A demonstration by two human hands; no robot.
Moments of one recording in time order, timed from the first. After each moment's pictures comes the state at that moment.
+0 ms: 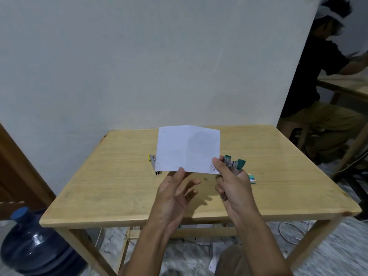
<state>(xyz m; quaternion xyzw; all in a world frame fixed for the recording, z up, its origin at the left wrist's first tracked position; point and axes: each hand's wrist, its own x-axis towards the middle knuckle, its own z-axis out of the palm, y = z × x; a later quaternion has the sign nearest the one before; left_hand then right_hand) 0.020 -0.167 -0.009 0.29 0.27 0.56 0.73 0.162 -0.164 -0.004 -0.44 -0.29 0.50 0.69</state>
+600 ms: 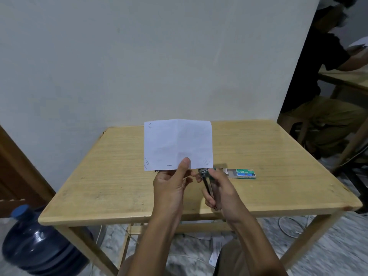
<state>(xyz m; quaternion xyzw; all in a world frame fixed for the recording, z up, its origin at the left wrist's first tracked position) 0.035 -0.164 0.002 0.34 0.37 0.64 0.58 0.158 -0.169 -0.028 -0.37 -0.49 0.57 0.54</state>
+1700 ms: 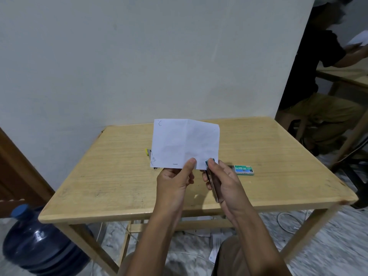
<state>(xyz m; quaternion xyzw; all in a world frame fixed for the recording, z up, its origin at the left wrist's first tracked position) 0.035 -0.165 -0.007 0.41 0.39 0.60 0.56 0.161 -0.174 -0.018 -0.38 -0.38 0.57 0.62</state>
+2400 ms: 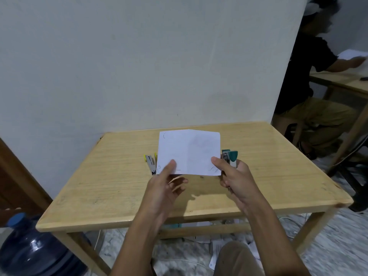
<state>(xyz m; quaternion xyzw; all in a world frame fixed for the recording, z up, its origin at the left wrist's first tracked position) 0.009 -0.155 0.000 0.32 0.39 0.54 0.67 0.189 -0.166 0.007 -0.49 -0.39 0.49 0.60</state>
